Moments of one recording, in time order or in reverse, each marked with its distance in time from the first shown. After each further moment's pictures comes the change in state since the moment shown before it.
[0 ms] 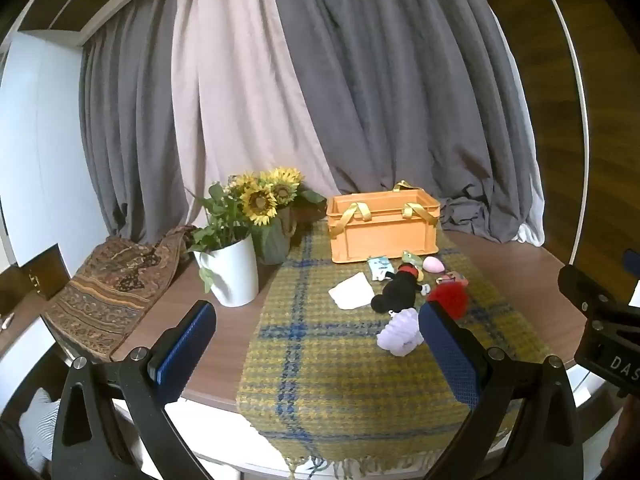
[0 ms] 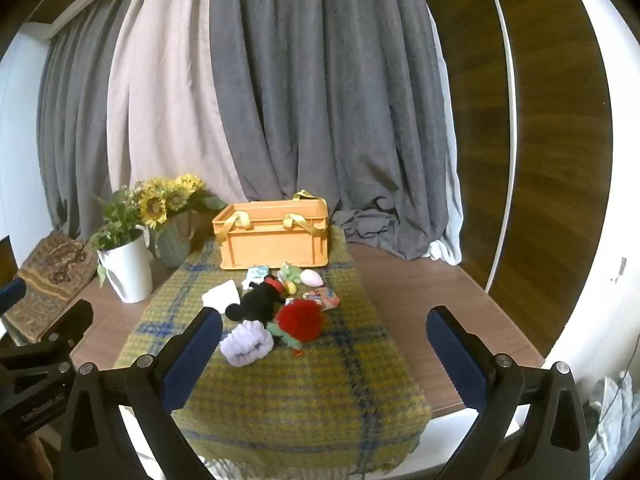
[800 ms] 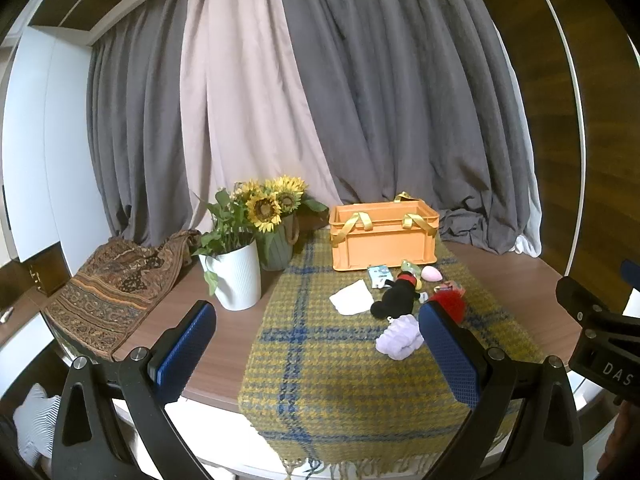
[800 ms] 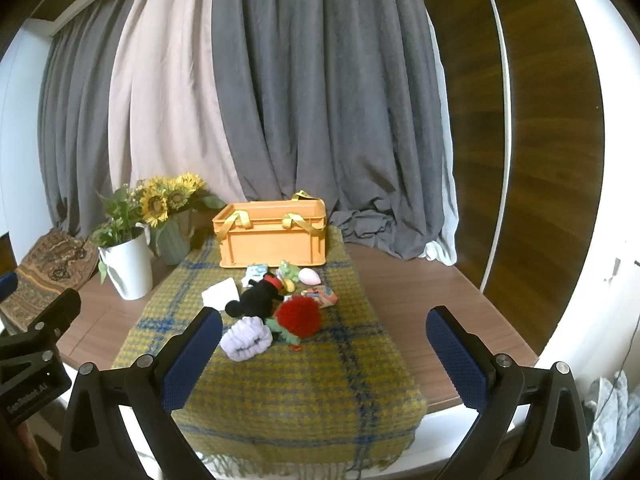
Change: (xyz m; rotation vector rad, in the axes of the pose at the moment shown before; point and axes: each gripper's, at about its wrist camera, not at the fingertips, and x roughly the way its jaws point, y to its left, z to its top) left arm -0.016 0.006 0.016 -0.010 -0.017 -0.003; right arm -0.013 0.001 -0.003 -0.011 -0.003 -0.008
